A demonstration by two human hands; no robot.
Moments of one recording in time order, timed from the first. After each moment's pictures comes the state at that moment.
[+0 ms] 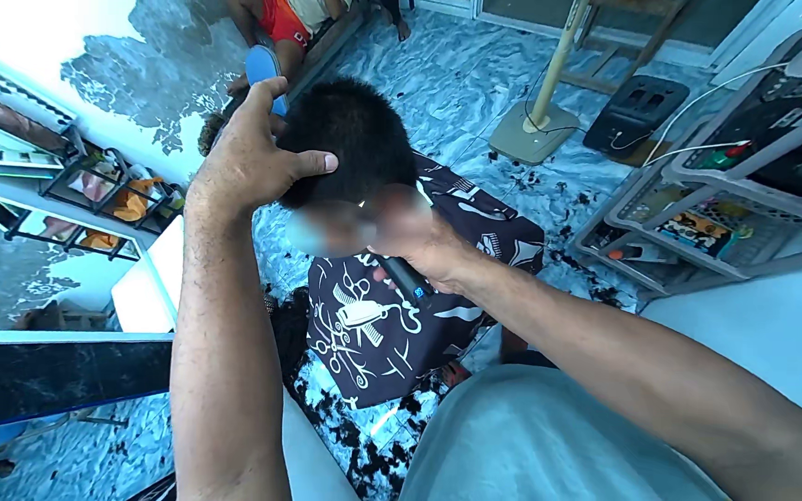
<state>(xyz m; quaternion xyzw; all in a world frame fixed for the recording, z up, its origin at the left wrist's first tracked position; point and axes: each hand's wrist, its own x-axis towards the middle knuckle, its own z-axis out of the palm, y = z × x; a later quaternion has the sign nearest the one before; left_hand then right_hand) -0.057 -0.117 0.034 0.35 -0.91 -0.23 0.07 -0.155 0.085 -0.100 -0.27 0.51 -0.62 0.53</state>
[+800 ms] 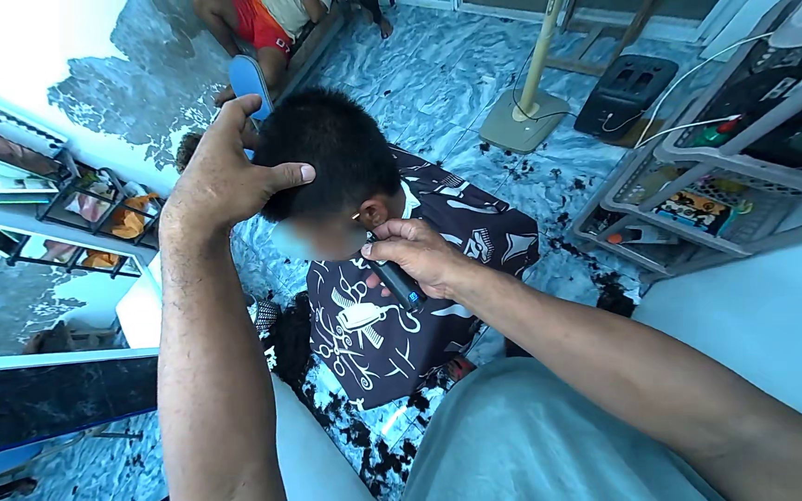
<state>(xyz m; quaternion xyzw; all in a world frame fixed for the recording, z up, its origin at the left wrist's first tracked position) -0.058 -0.115 0.037 0.35 -0.90 -0.25 0.07 -0.159 0.085 -0.110 -0.19 0.48 -0.62 0.59</state>
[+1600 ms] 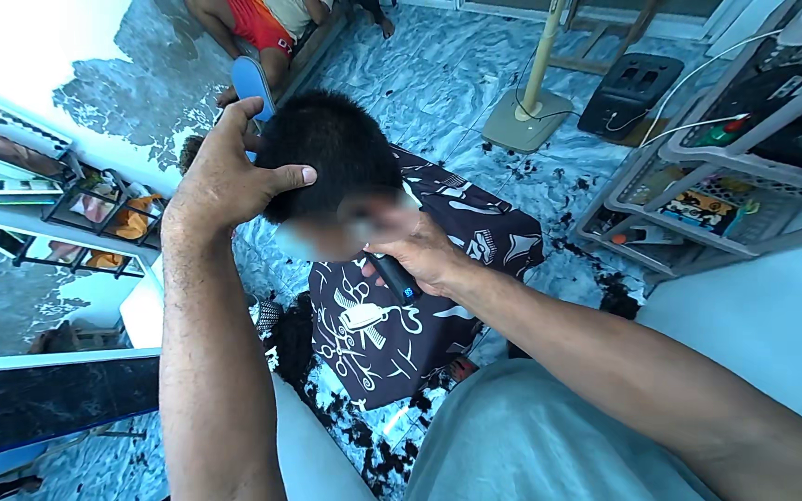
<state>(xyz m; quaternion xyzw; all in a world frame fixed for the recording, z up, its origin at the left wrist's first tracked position) -0.057 -0.118 0.036 0.35 -0.90 -0.25 0.07 -0.157 0.080 -0.105 -0.21 0.47 -0.67 0.53</state>
